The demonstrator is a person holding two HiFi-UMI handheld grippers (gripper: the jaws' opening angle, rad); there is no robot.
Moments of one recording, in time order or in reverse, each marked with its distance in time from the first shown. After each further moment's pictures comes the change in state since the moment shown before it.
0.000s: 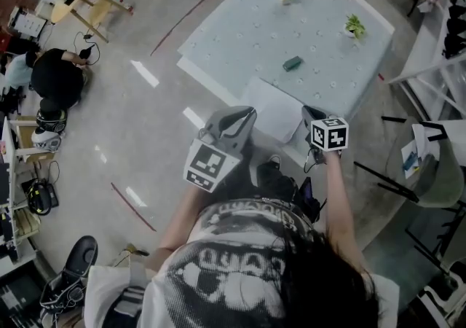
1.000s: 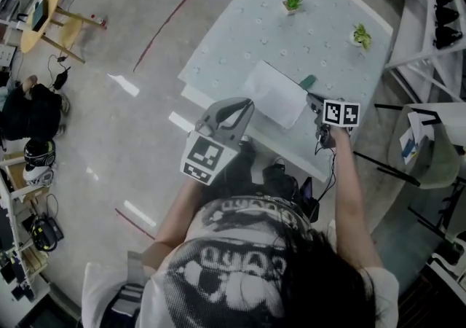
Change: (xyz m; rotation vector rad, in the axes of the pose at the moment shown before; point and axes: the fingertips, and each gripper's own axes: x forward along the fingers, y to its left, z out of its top) left arm 0.033 0.157 -0.009 -0.015 -0.020 -0.156; right arm 0.100 -0.021 0.080 0.313 0.043 -0.019
